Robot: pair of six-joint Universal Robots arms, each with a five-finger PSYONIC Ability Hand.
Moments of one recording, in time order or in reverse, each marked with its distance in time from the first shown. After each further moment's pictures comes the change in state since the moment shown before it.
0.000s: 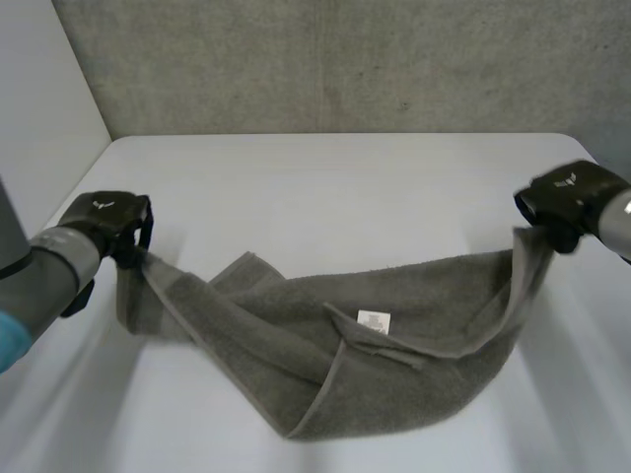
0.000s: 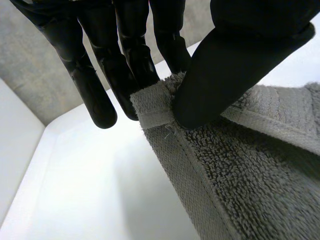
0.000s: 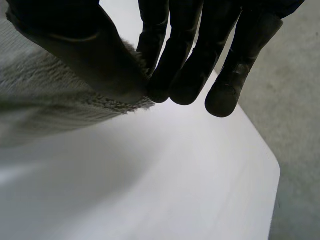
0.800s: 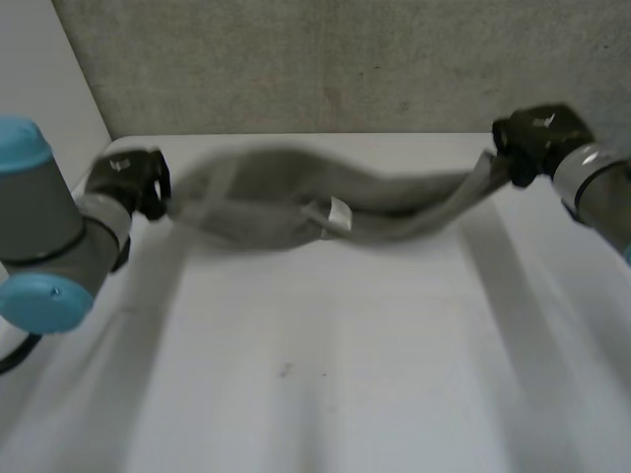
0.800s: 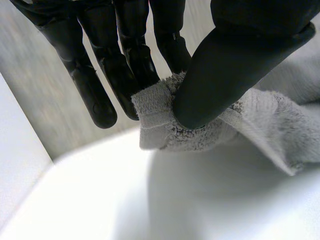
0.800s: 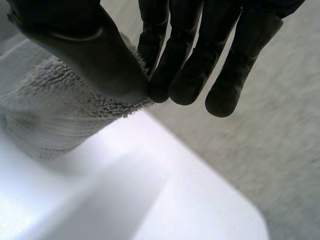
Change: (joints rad) left arm -0.084 -0.156 0.166 0.155 -0.103 -0.192; right arm 0.091 0.175 -0.189 -0.257 0.064 0.335; left_hand 0.000 0.000 0.002 0.000 0.000; right_hand 0.001 0.000 0.000 0.000 0.003
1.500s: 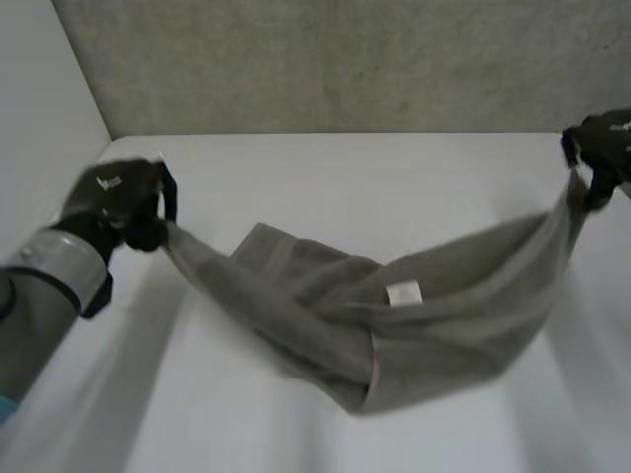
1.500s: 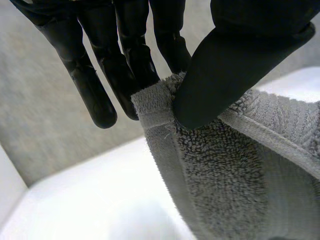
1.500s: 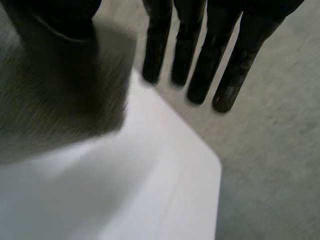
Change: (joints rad) left arm -0.028 0.411 -0.376 0.013 0.120 0.008; right arm -0.179 -0.123 0.069 0.148 -0.036 -0.186; left_hand 0.000 0.000 0.000 0.000 0.000; right_hand -0.802 -0.826 -0.788 -0.790 -0.845
